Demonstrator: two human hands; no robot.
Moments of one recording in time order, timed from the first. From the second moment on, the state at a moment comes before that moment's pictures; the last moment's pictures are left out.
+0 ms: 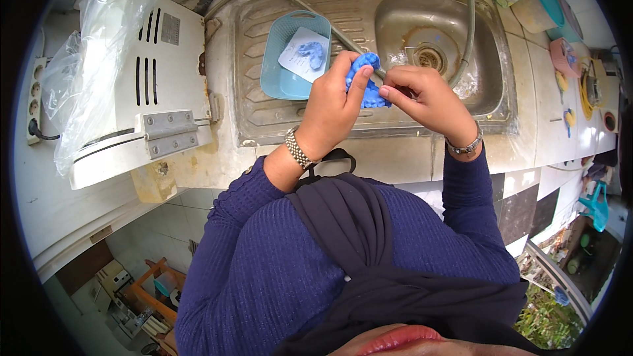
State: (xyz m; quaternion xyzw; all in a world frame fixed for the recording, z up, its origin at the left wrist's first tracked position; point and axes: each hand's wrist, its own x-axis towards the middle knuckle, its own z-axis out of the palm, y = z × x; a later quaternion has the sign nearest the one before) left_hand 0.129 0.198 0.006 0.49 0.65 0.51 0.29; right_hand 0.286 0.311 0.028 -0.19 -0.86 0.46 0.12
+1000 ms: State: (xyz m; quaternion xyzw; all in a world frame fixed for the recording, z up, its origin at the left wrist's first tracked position) left_hand 0.062 0.004 0.065 0.30 0.49 0.70 0.42; right_hand 0.176 0.167 0.042 0.00 -0.73 0.58 0.35
